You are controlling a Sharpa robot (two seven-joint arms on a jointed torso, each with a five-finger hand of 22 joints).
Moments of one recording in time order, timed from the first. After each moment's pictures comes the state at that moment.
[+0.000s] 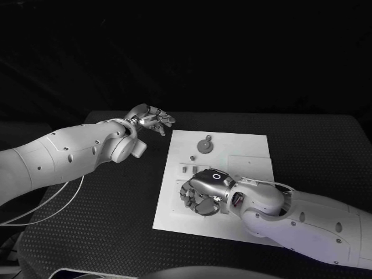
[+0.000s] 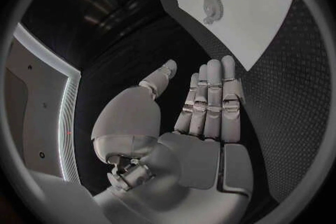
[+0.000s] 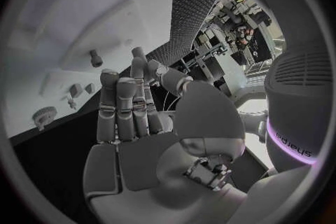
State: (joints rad) left arm 1.22 -0.73 -0.08 1.17 -0.47 -0.29 0.17; left_hand 0.97 -0.06 0.48 -0.25 0.05 0.83 0.19 0.25 0.57 1.13 0.12 0.07 0.36 1.01 0.01 0.90 0.51 0.03 1.13 -0.09 0.08 1.18; right arm 1.02 -0.58 -0.11 1.56 -1.73 -0.27 -0.01; right_hand 1.13 -0.06 0.77 -0.24 0.08 0.99 0.12 0.34 0.52 1.30 0.02 0.20 0.49 1.19 -0.07 1.20 0.77 0.24 1.08 0.02 0.85 1.31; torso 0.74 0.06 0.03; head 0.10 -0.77
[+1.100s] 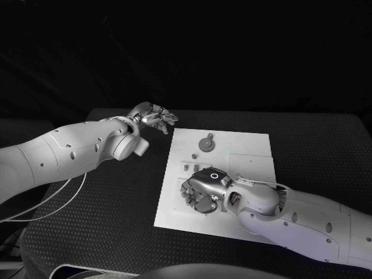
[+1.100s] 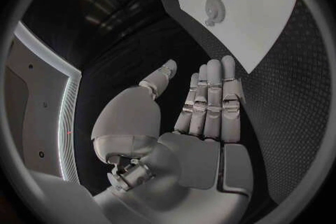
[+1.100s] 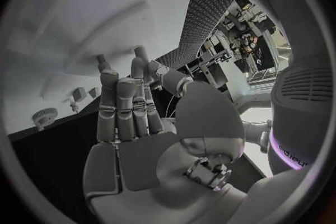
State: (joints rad) left arm 1.22 -0.74 -0.08 1.18 -0.47 -0.28 0.17; left_hand 0.97 -0.06 0.48 -0.25 0.05 0.83 0.19 0.25 0.57 1.13 0.12 0.07 0.36 1.01 0.01 0.90 0.52 0.03 1.13 -0.09 0.08 1.18; right arm 1.00 -0.54 -0.12 1.50 -1.80 -0.28 -0.03; right_hand 1.12 -0.06 0.77 -0.24 0.08 0.99 0.12 0.34 0.52 1.30 0.03 0.21 0.49 1.18 -0.07 1.20 0.77 0.24 1.08 0.02 0.85 1.31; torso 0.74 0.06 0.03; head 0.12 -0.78
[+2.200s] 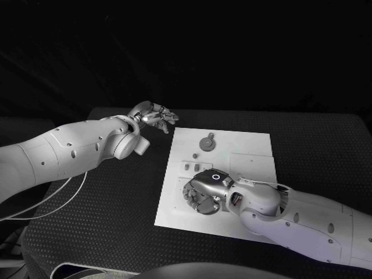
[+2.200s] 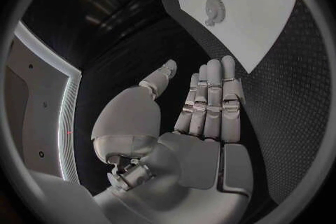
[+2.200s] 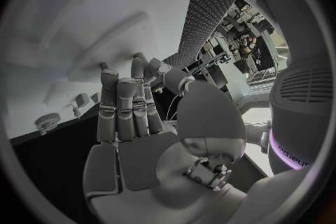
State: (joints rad) left arm 1.22 -0.74 -0.08 1.18 -0.47 -0.28 0.17; left_hand 0.97 -0.06 0.48 -0.25 0.05 0.83 0.19 0.25 0.57 1.13 0.12 0.07 0.36 1.01 0.01 0.90 0.52 0.03 1.13 -0.09 0.08 1.18; right arm 1.00 -0.54 -0.12 1.49 -1.80 -0.26 -0.02; right_hand 1.10 -0.11 0.75 -0.25 0.09 1.00 0.12 0.35 0.52 1.28 0.04 0.18 0.50 1.17 -0.07 1.18 0.77 0.24 1.07 0.02 0.85 1.31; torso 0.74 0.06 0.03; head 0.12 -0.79
